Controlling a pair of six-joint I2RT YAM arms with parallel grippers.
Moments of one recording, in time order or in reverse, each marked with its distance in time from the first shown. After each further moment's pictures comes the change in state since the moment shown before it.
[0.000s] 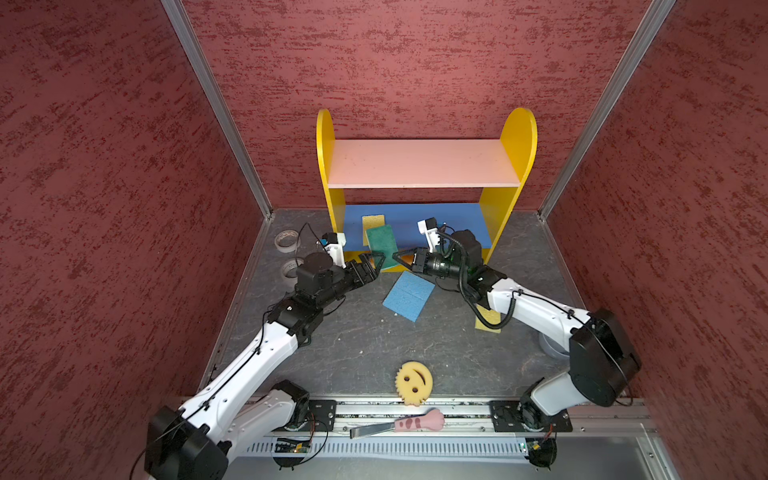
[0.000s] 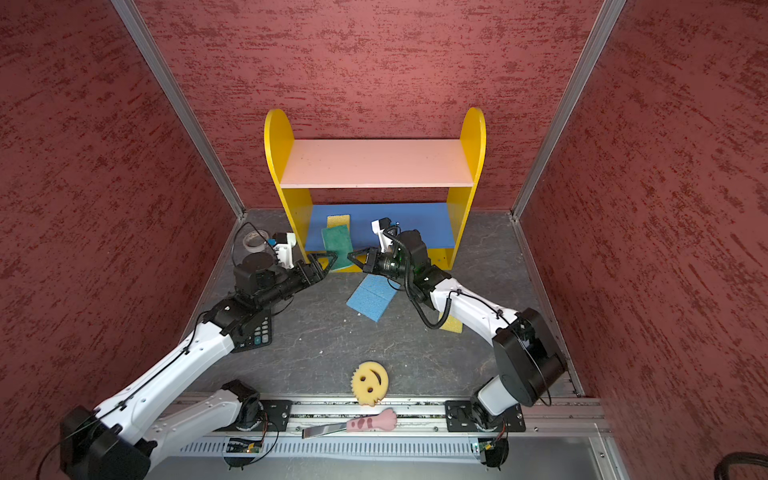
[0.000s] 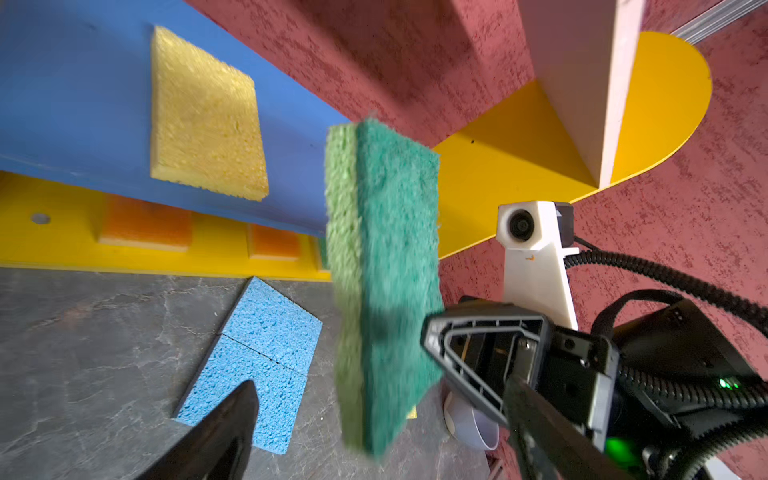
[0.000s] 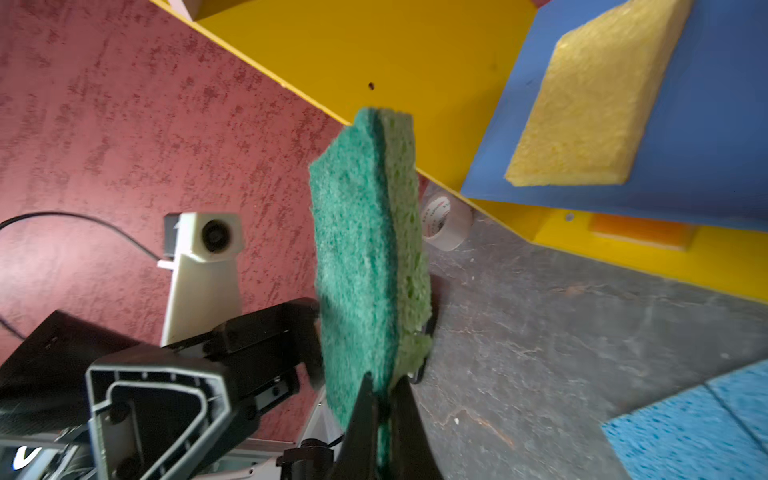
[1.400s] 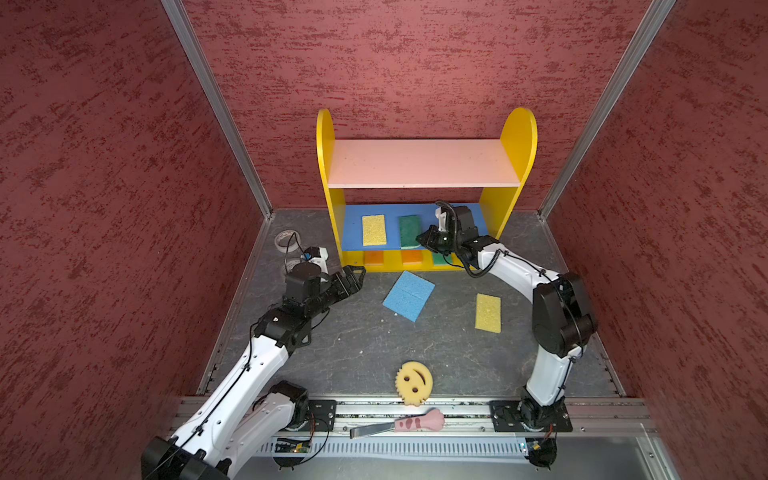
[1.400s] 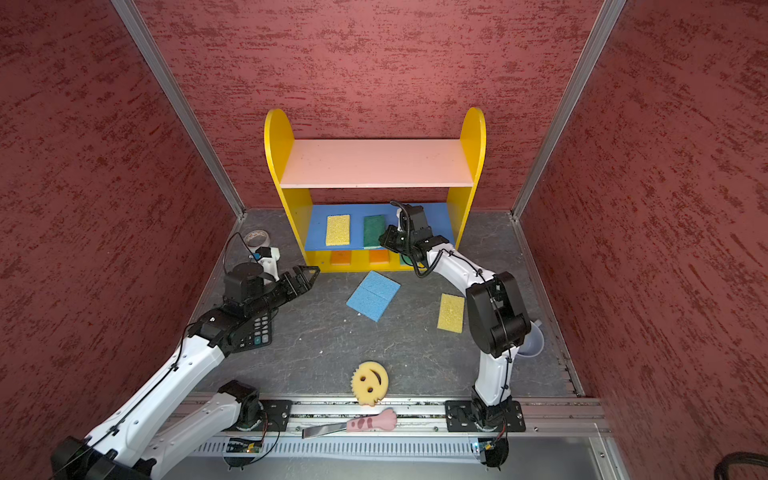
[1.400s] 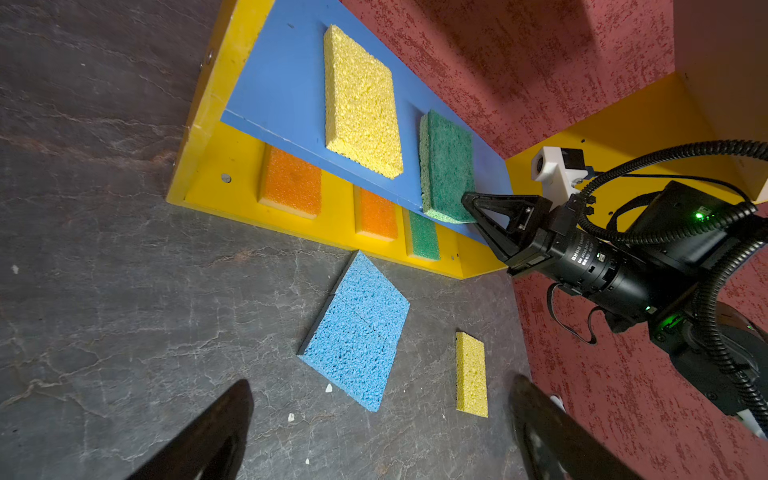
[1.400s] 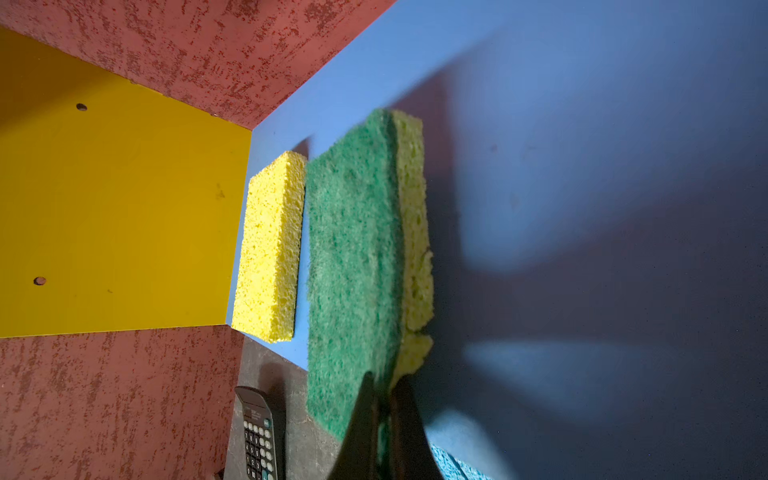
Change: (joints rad) left arm 0.105 -0.071 -0.067 -0.196 -0.027 0.048; right arm -0.185 0.335 0.336 -0.378 0.175 -0.093
